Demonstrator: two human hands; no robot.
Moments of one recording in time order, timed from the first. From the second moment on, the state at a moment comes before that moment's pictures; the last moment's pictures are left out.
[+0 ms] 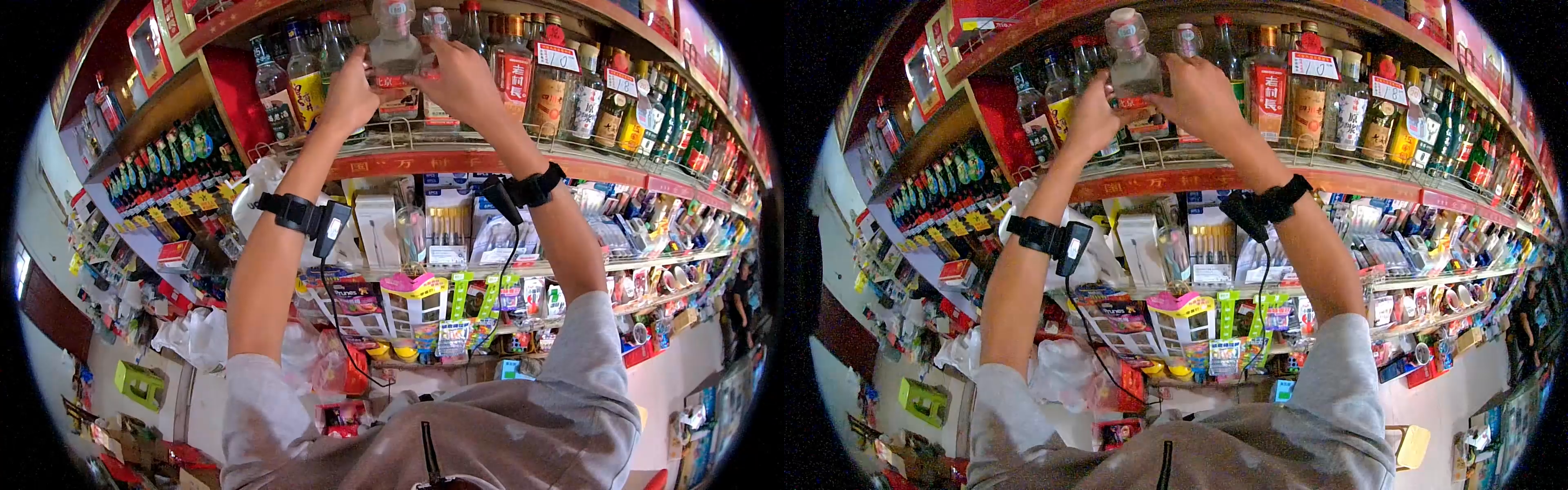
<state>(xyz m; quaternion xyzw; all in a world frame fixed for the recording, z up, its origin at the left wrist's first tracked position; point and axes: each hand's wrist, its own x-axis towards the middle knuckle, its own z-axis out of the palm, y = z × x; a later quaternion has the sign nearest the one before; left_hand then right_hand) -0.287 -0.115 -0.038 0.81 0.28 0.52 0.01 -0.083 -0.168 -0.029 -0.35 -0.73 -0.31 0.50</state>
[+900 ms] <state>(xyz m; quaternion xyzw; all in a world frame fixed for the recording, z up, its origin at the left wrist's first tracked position) -0.286 -0.083 -0.062 0.81 0.42 0.40 0.12 -0.002 -0.156 -0.110 -0.33 -0.66 -0.12 0.66</state>
